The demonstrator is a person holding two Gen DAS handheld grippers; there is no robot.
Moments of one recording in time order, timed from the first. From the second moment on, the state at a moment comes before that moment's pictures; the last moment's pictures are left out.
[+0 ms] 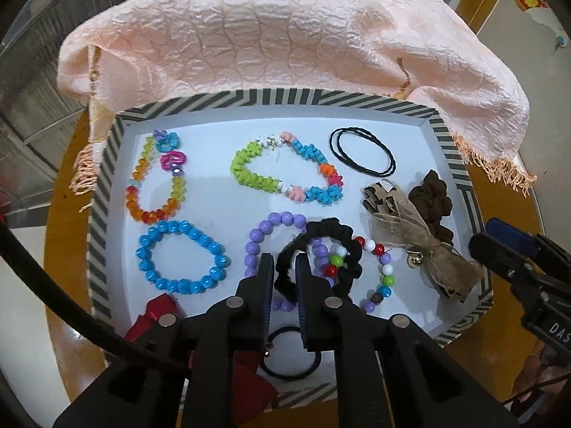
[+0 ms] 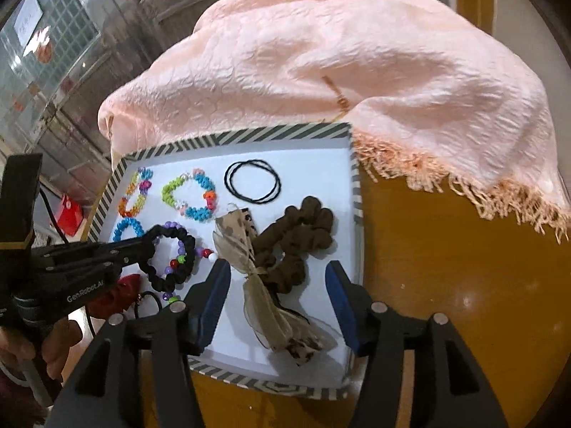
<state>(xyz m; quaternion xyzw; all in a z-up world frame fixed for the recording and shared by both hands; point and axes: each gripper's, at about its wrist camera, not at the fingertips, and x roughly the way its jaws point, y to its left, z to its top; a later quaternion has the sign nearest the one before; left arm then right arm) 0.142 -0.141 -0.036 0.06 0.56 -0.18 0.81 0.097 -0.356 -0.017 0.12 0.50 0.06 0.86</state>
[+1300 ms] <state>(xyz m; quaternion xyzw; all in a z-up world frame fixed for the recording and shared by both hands) 0.051 -0.090 0.029 0.07 0.47 -0.13 0.87 0.027 -0.304 0.031 0.10 0.46 0.07 0.88</state>
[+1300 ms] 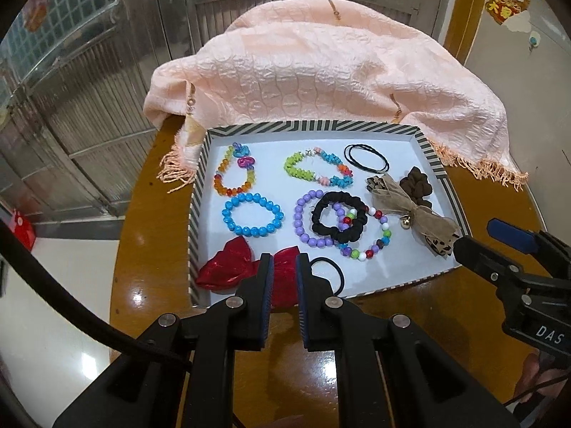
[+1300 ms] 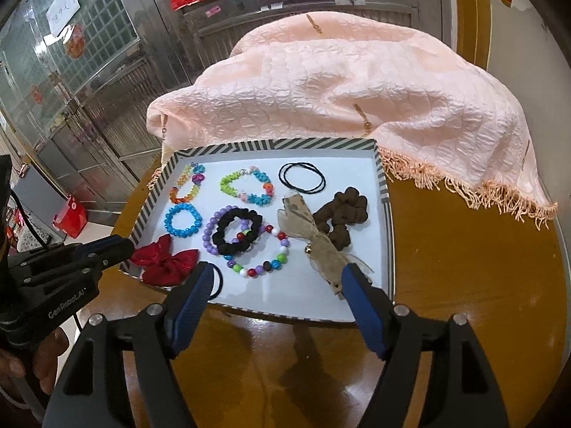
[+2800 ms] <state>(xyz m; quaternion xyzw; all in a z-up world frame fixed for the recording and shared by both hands) 0.021 -0.075 0.040 0.08 0.45 -0.14 0.88 0.001 -0.284 0.042 0.10 0.44 0.06 0.89</state>
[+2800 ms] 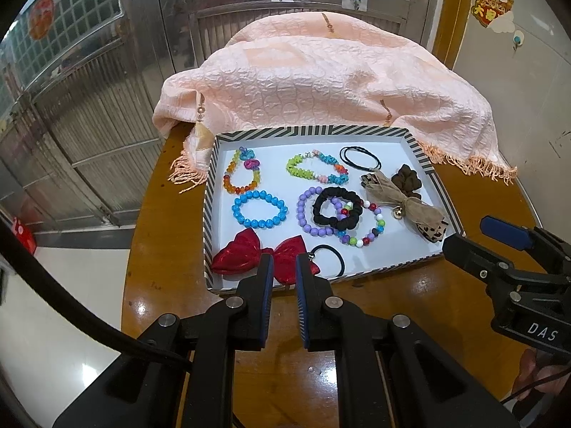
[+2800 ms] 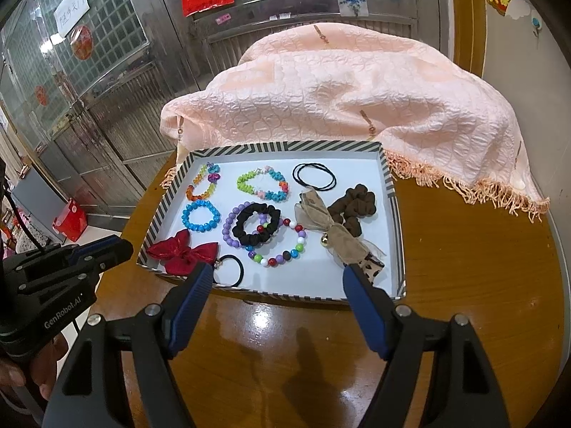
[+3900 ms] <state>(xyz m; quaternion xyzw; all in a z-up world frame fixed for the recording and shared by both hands) 0.015 -0.082 0.036 0.08 0.46 -0.14 0.88 0.002 -0.290 0.042 0.09 0.45 0.07 0.89</state>
